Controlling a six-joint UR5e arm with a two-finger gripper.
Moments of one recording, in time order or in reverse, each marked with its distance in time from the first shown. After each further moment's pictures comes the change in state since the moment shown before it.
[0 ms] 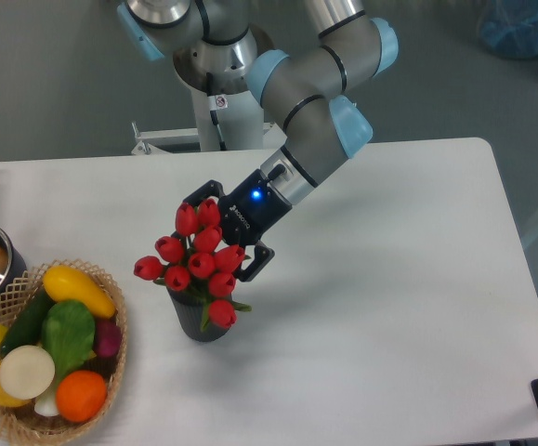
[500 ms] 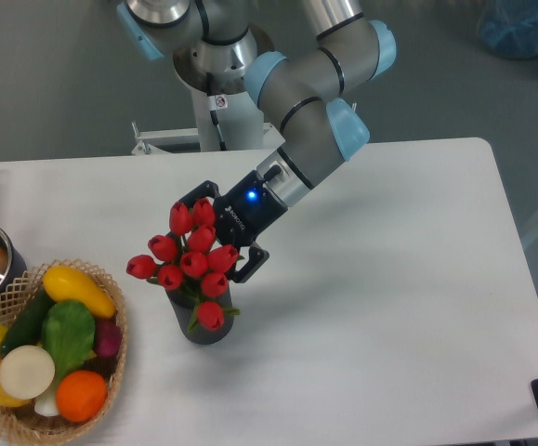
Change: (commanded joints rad) arm 0.000 -0.003 0.008 -0.002 -0.006 0.000
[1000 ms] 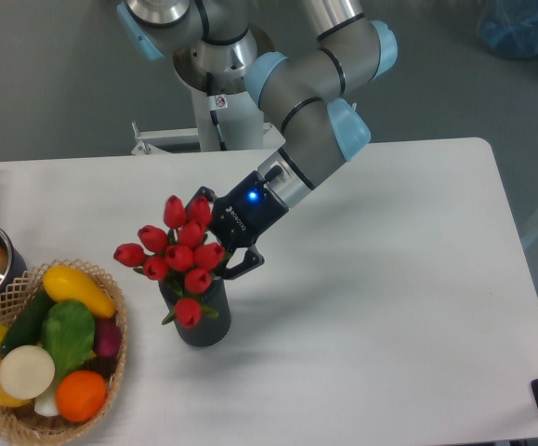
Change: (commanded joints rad) arm 0.005 -0.002 0.008 0.000 0.000 -0.002
